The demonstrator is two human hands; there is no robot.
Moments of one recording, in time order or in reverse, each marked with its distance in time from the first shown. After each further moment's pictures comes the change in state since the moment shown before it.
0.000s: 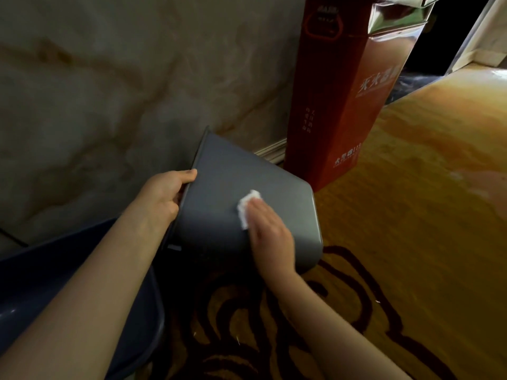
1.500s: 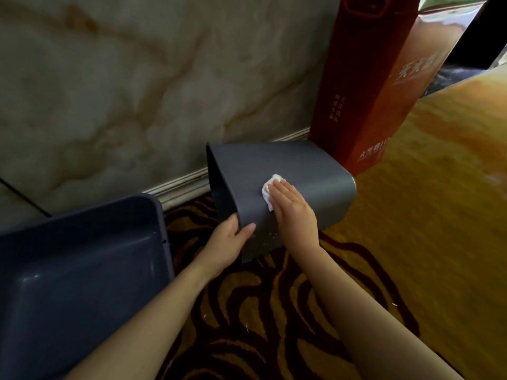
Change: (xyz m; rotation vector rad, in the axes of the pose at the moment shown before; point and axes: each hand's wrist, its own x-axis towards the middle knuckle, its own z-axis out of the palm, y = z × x) left_hand -0.015 -0.128 0.012 0.287 -0.260 0.319; right_hand 0.025 0.027 0.010 -0.129 -0.078 -0.113
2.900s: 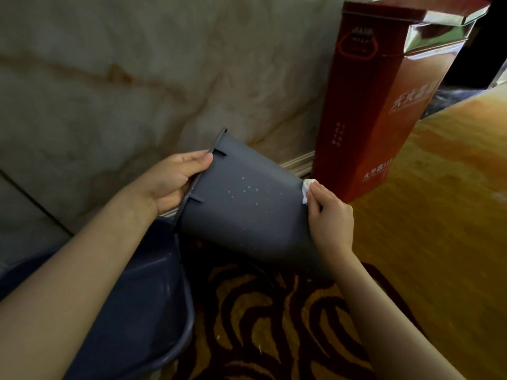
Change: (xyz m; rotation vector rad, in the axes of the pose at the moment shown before) left_hand 0.003 0.154 -0.098 -0.213 -0.060 0.017; right_hand 0.022 -0.016 -0.062 0.130 0.226 0.289
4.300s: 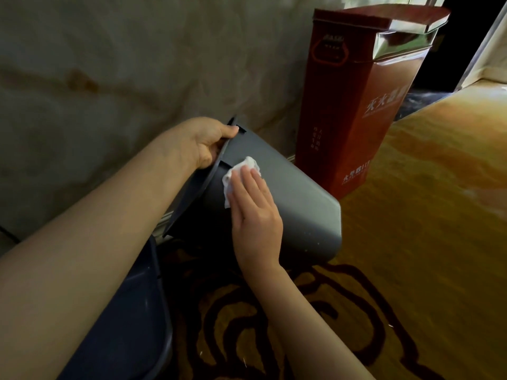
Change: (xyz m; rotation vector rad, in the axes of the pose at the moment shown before) left_hand 0.062 0.052 0.082 0.107 0.108 -0.191; right_hand -0.021 -0.064 0.038 0.120 0.172 -0.293
